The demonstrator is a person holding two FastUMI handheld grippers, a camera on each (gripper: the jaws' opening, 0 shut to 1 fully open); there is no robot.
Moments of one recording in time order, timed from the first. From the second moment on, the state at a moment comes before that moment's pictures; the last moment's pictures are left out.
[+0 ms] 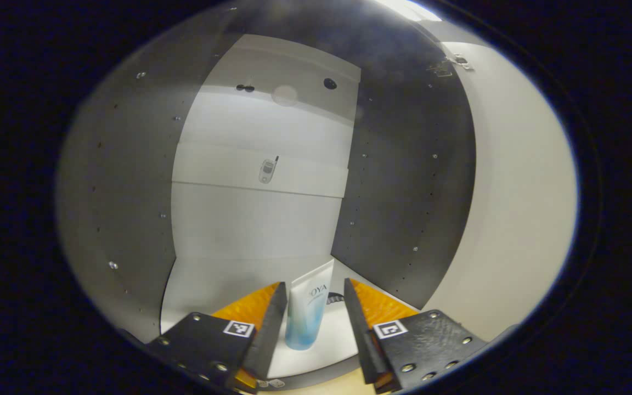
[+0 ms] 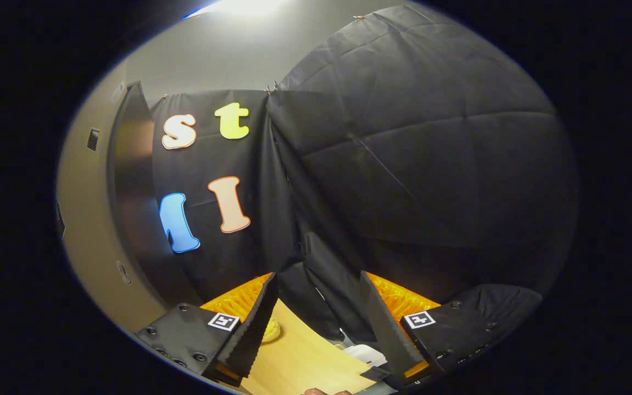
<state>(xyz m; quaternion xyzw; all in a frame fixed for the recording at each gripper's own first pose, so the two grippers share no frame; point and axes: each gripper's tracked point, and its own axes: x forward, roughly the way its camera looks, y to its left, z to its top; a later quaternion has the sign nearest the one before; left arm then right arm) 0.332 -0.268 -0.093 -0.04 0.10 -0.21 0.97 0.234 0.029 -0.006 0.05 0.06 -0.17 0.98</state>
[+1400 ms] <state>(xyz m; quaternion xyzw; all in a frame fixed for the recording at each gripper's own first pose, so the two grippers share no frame) 0.146 -0.115 -0.033 0.04 0.01 -0.06 1.00 0.235 0.057 -0.020 0.02 0.08 -0.05 1.00</state>
